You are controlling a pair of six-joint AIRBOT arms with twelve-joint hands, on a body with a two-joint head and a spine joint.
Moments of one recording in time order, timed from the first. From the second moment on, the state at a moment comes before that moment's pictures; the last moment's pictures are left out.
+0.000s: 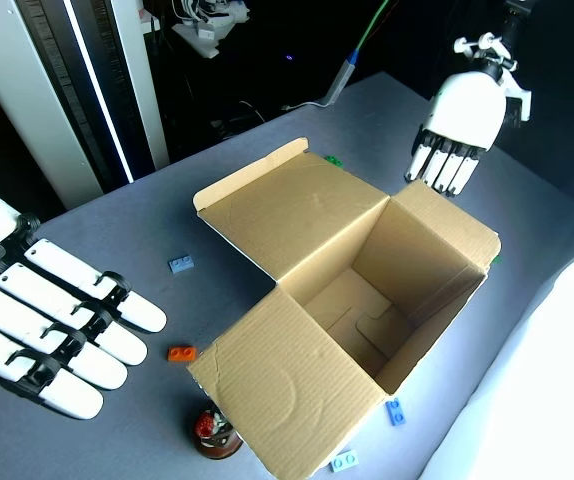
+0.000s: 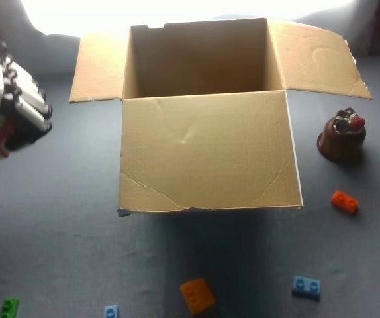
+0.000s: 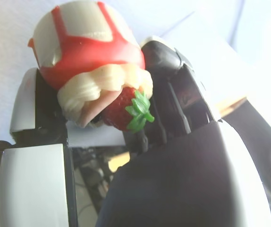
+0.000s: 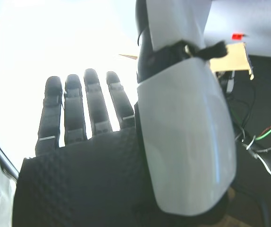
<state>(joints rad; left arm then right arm) 0.14 -0.96 1.70 1.89 -1.07 -0.43 -0.23 -0.39 0.64 0.36 0.25 -1.57</state>
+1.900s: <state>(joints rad) -0.23 -1.31 1.79 2.11 -1.09 -0.49 -0.27 -0.43 0.71 0.44 0.27 -1.49</state>
